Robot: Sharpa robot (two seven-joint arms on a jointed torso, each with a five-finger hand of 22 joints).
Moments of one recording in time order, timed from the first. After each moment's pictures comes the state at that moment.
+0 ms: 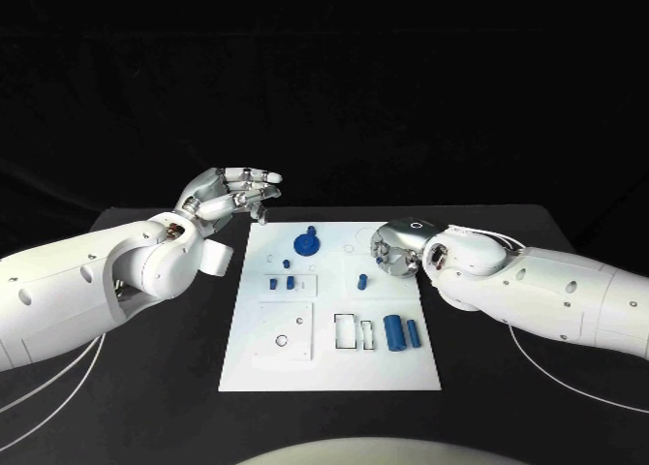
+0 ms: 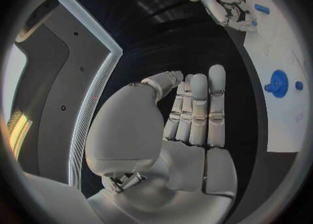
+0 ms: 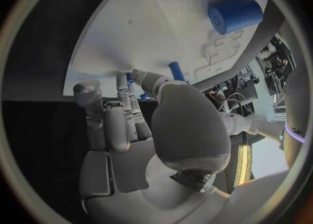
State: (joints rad) left arm 1.15 -0.89 0.02 1.48 -0.16 -0.18 0.41; left_hand 1.38 -0.19 0.54 -0.01 0.33 0.92 0.18 0.25 0.27 1.06 0.09 0.43 0.23 1.16 0.02 1.11 0.51 0.17 1.07 0.11 0.95 0.61; right arm 1.15 -0.66 -0.13 1.30 -1.67 -0.25 -0.14; right_hand 1.30 -0.19 0.62 -0.02 0.14 0.88 0.18 0.36 0.29 1.10 0.10 0.25 0.15 1.46 0.02 1.40 1.19 0.14 1.26 0.12 0.97 1.14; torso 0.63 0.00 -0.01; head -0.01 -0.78
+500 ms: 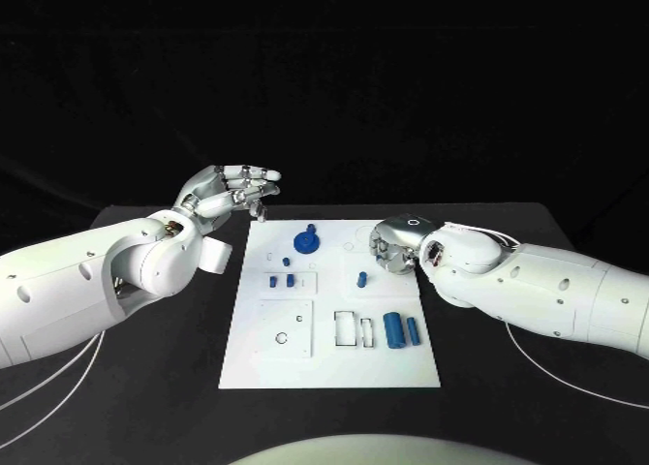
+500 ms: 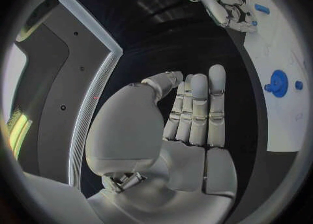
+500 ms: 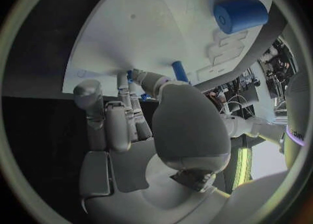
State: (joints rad) left arm 1.15 -0.89 0.02 1.48 -0.15 -0.18 0.41; left_hand 1.37 -0.19 0.54 -0.01 0.33 0.91 0.18 0.25 0.27 1.05 0.10 0.43 0.23 1.16 0.02 1.11 0.51 0.17 1.07 0.11 0.95 0.61; right arm 1.15 -0.64 -0.13 1.28 -1.69 -0.25 -0.15; right_hand 1.31 -0.17 0.64 -0.04 0.12 0.94 0.15 0.38 0.30 1.16 0.08 0.24 0.16 1.47 0.01 1.40 1.19 0.14 1.28 0.11 0.99 1.16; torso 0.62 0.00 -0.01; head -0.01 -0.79
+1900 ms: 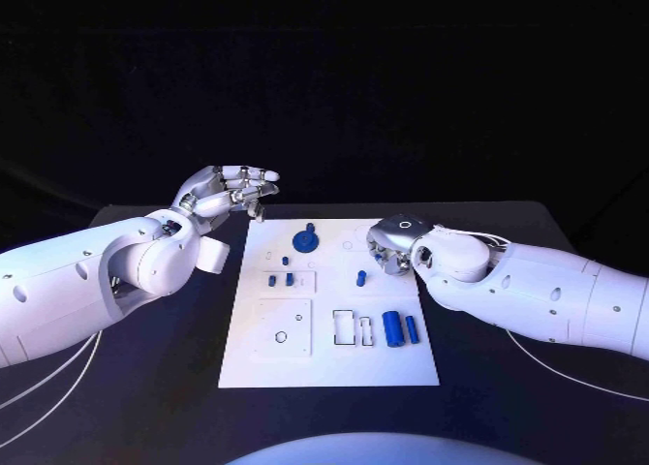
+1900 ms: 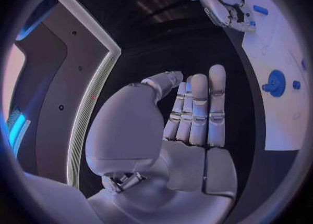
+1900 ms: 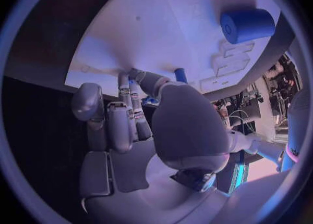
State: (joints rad) left arm 1.15 -0.89 0.02 1.48 -0.15 -0.17 0.39; left_hand 1.37 -0.19 0.54 -0.01 0.33 0.90 0.18 0.25 0.26 1.00 0.11 0.43 0.23 1.15 0.03 1.11 0.51 0.17 1.07 0.11 0.95 0.61; right arm 1.15 -0.63 -0.14 1.32 -1.84 -0.22 -0.27; right_hand 1.31 -0.14 0.65 -0.09 0.13 0.98 0.14 0.38 0.31 1.20 0.08 0.23 0.20 1.46 -0.01 1.42 1.22 0.12 1.31 0.09 1.07 1.23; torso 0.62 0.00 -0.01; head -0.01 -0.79
